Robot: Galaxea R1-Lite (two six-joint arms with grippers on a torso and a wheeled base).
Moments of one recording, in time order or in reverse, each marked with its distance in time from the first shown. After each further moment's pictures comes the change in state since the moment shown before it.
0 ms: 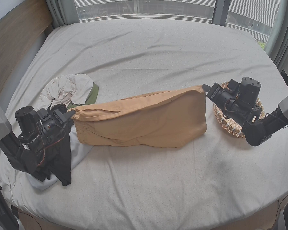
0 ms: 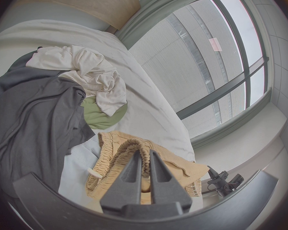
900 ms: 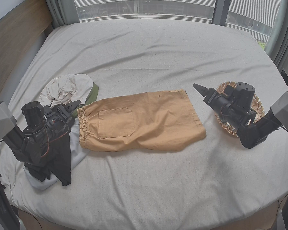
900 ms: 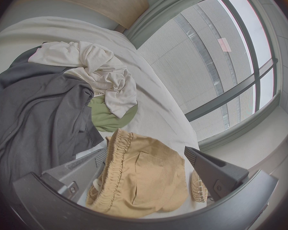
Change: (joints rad) left arm -0.005 0.048 -0.117 0.133 0.059 -0.006; right arm 0.000 0.053 0.034 -0.027 -0.008 0.011
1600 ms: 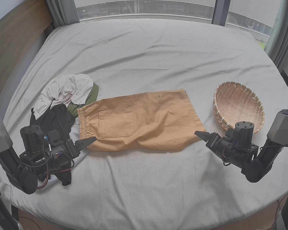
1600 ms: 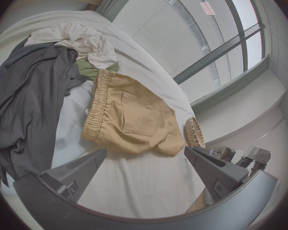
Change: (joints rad) left arm -0.114 -0.120 0.402 -0.100 -0.150 0.263; right arm 0.046 0.029 0.444 -0.147 -0.018 0.156
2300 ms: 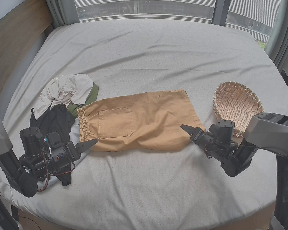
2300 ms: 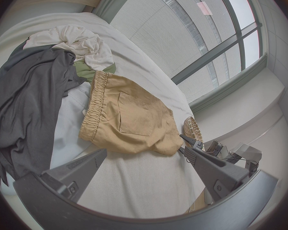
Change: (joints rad) left arm -0.016 -0.009 0.026 -0.036 0.011 0.005; right arm 0.027 0.232 -0.337 -0.009 -0.004 0.030
